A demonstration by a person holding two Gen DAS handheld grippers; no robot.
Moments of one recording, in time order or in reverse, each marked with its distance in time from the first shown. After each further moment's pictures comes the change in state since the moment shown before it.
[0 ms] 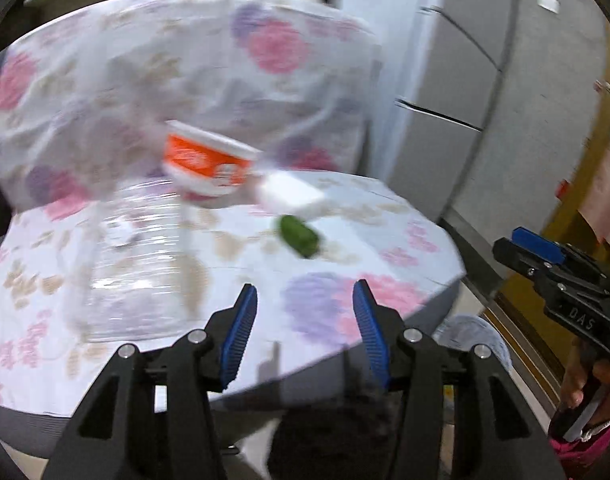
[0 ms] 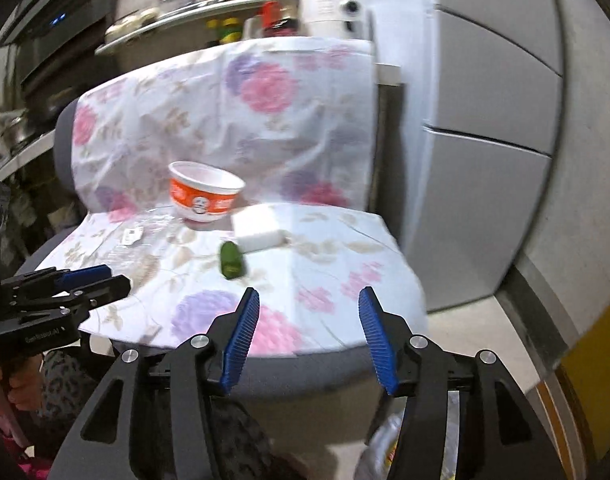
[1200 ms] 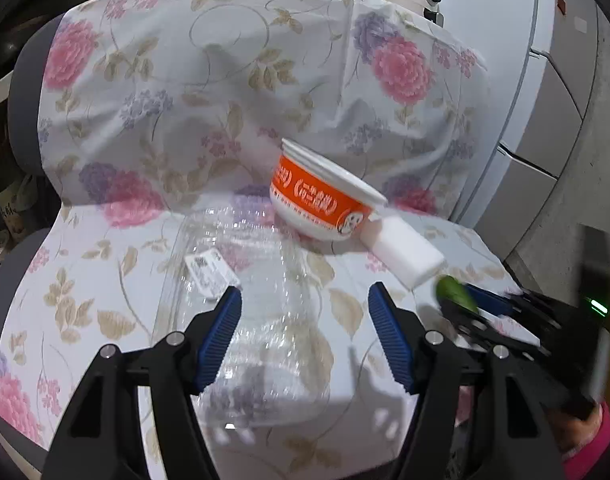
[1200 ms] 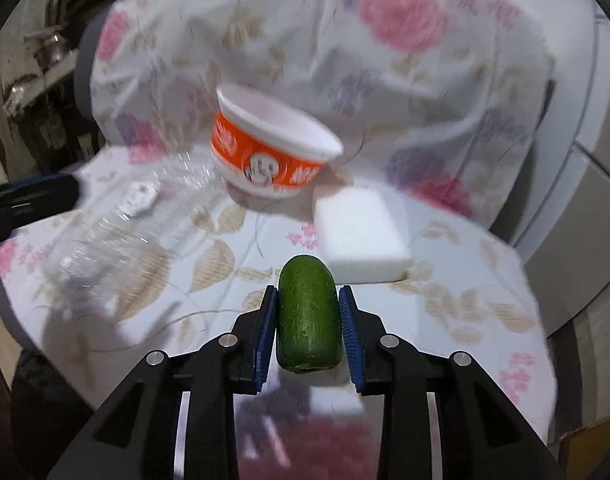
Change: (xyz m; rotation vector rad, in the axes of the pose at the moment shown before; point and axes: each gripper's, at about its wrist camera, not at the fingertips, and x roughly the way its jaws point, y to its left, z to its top) left arm 0.031 0.078 0.061 -0.131 -0.007 0.172; right arm 0.146 0.080 0.036 -0.219 0.151 0.147
